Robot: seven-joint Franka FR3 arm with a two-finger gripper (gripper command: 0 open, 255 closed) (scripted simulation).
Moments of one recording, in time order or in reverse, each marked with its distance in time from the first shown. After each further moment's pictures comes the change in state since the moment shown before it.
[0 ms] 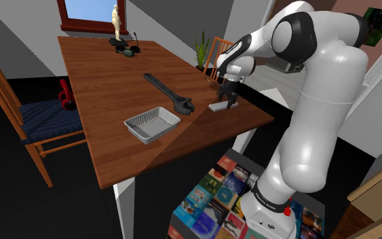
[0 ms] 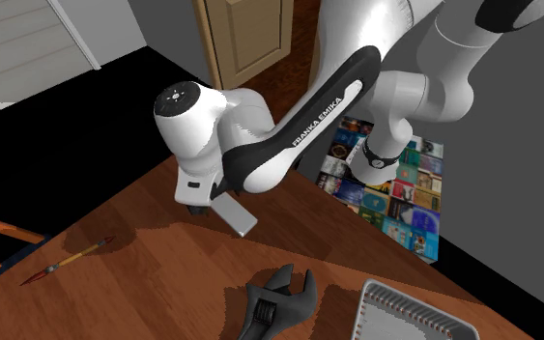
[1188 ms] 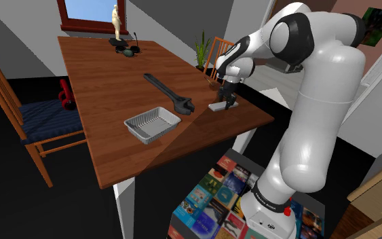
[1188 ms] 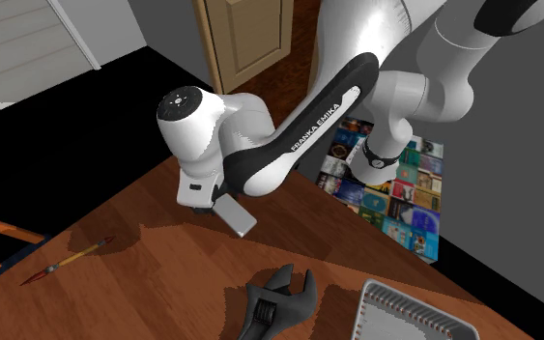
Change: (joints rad) arm -0.007 0.015 0.008 -0.009 0.019 0.020 -0.013
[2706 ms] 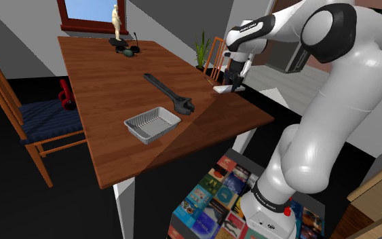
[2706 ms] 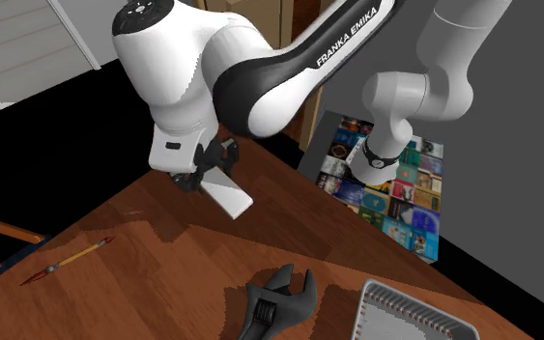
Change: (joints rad) arm 0.066 -0.214 -0.047 0.142 -0.222 -0.265 0.156
